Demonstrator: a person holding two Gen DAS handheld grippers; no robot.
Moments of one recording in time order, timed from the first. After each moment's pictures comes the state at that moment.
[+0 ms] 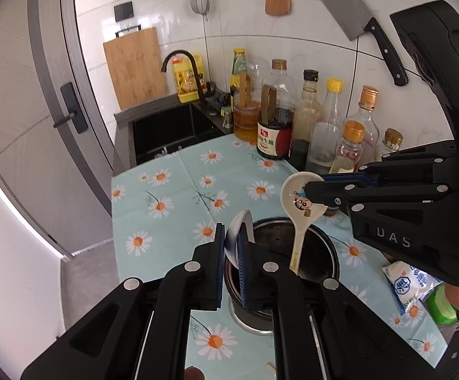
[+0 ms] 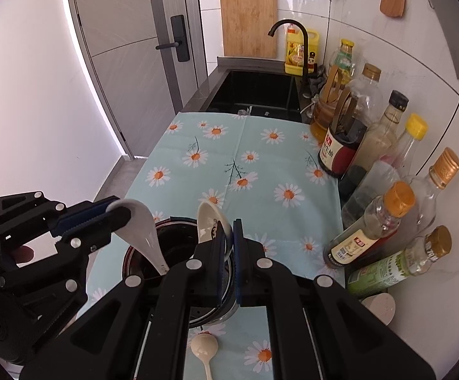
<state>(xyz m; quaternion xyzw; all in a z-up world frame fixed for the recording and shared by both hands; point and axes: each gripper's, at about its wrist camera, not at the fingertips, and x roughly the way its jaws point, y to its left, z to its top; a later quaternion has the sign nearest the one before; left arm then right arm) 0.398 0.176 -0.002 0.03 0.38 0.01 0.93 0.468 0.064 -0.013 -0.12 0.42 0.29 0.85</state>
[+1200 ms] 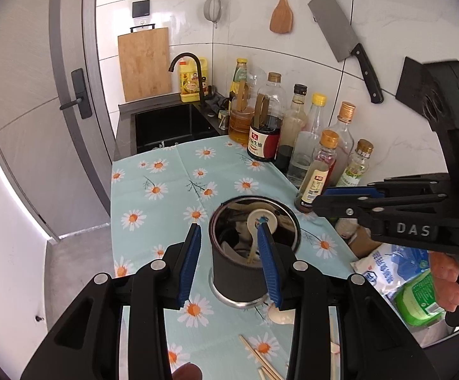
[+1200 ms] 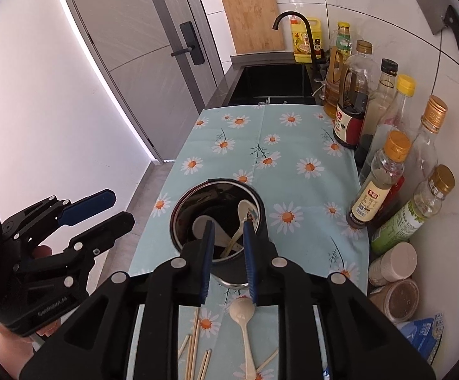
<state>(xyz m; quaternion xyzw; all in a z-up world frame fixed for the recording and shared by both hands) 0.330 0.171 0.022 -0.02 0.36 0.00 0.93 0.413 0.019 0.005 -0.04 0.44 0.34 0.83</state>
